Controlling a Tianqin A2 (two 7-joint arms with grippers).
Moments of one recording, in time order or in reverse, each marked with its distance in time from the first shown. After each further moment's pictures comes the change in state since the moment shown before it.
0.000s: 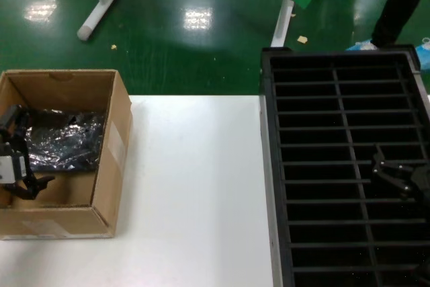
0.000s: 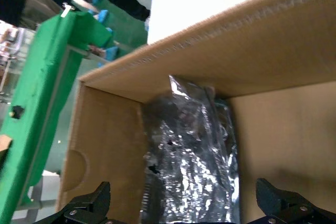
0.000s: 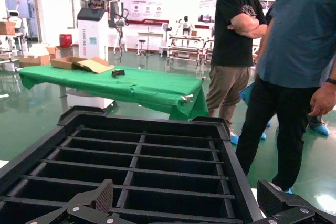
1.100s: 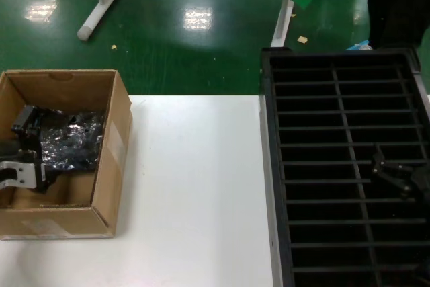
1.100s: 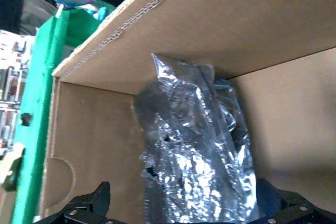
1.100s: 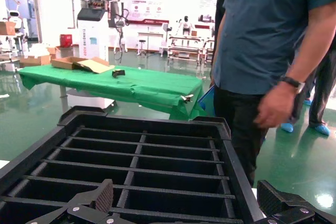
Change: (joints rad) left arm -0.196 0.168 -0.067 0.451 -0.092 -0.055 0.522; right arm 0.000 0.000 0.000 0.000 0.000 0.000 0.000
